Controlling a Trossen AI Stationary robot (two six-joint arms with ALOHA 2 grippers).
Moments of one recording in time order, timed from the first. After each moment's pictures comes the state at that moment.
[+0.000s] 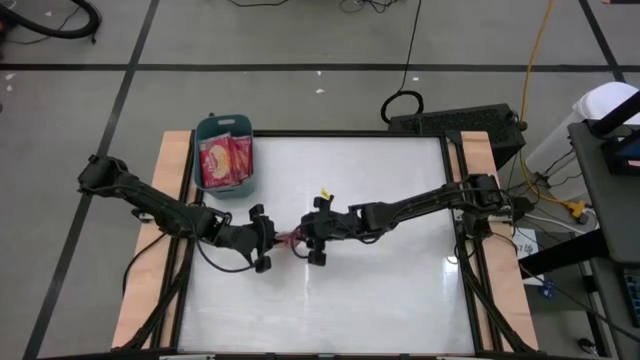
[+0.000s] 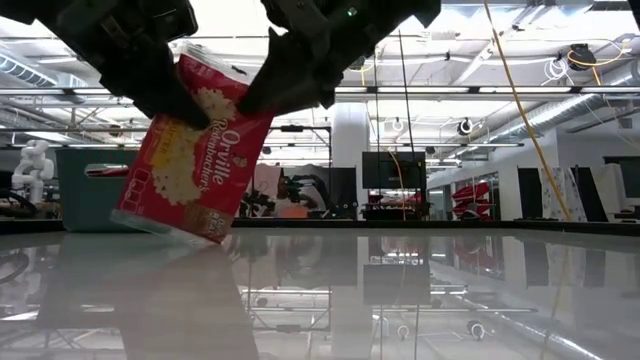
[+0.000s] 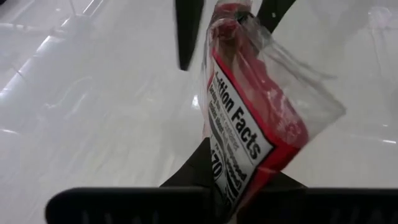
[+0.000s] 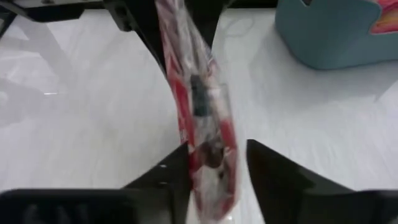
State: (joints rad) left arm -0.37 1.24 0.64 -0.13 -0.38 -0.38; right arm 0.14 1.88 1.33 -0.10 0.18 0.13
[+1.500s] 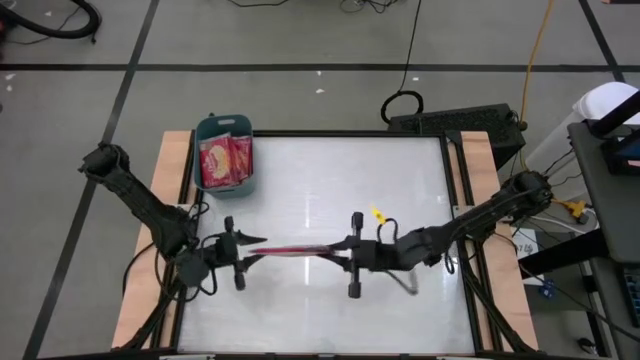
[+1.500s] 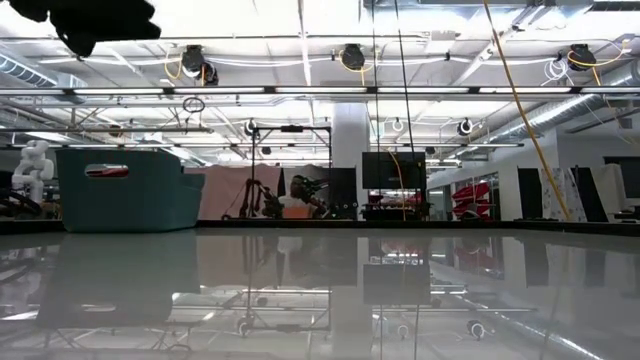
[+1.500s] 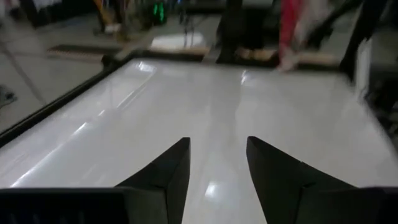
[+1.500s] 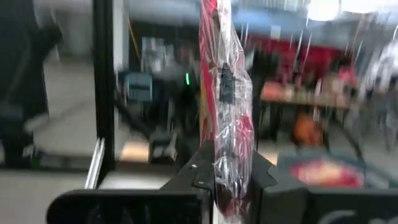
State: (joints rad) left arm -0.79 1.10 0.56 0.06 -1.00 -0.41; right arm 0.44 1.53 1.03 0.58 0.49 -0.10
